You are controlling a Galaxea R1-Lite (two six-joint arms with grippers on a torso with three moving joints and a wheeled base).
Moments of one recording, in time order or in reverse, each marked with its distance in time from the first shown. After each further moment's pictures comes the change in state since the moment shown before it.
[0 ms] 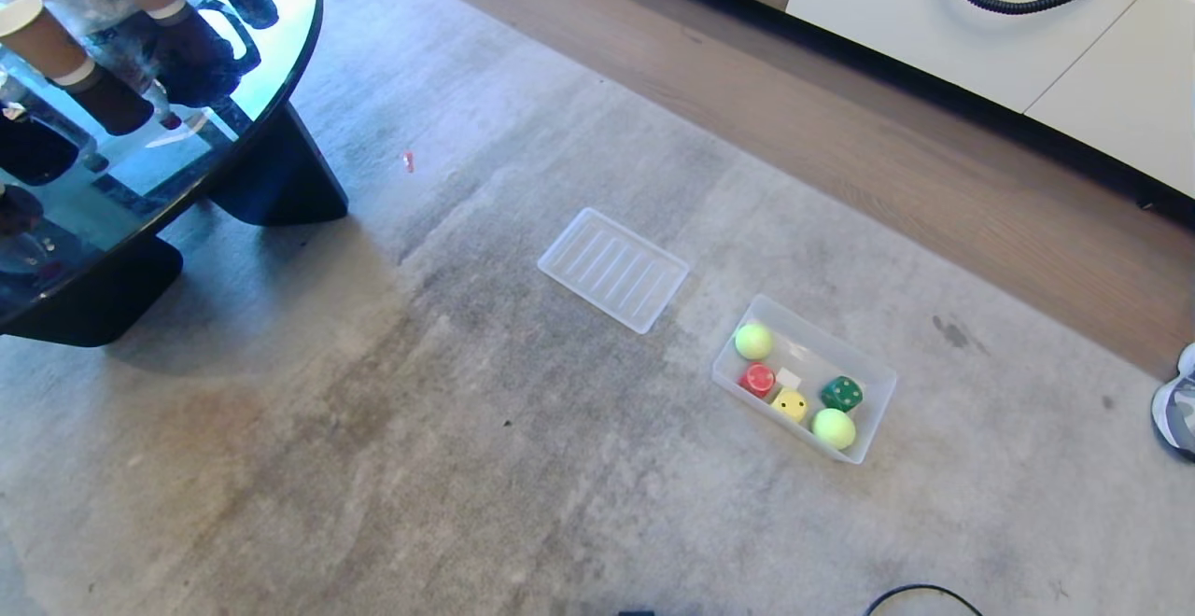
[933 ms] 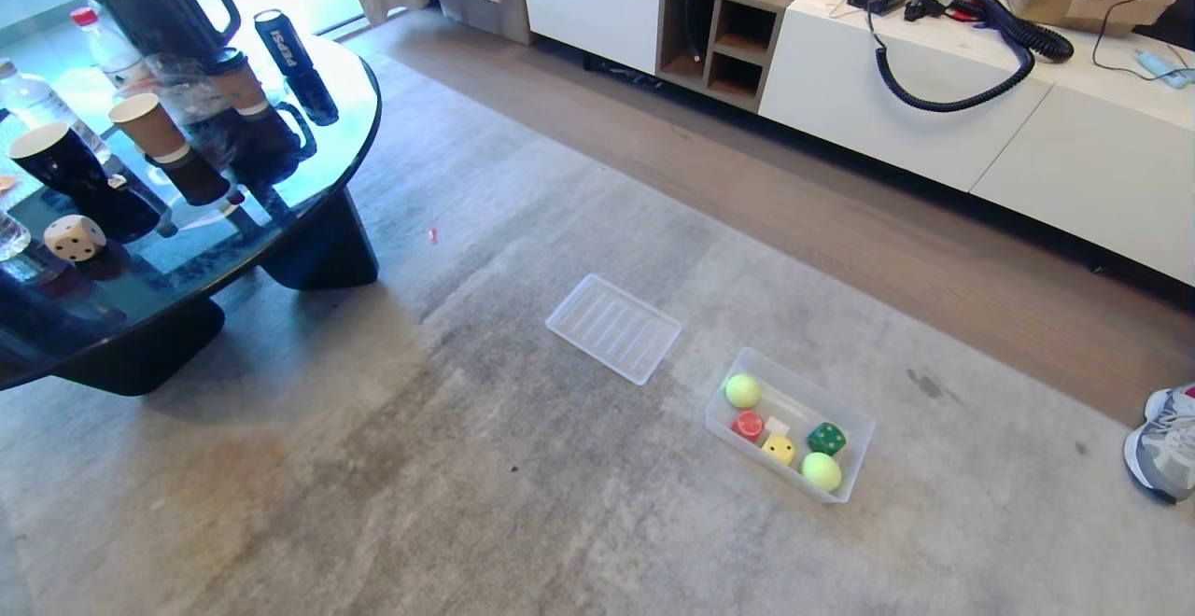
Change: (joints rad) left arm 0.000 0.000 0.000 -0.001 0.000 0.000; right arm 0.000 0.000 0.000 0.001 0.000 0.000
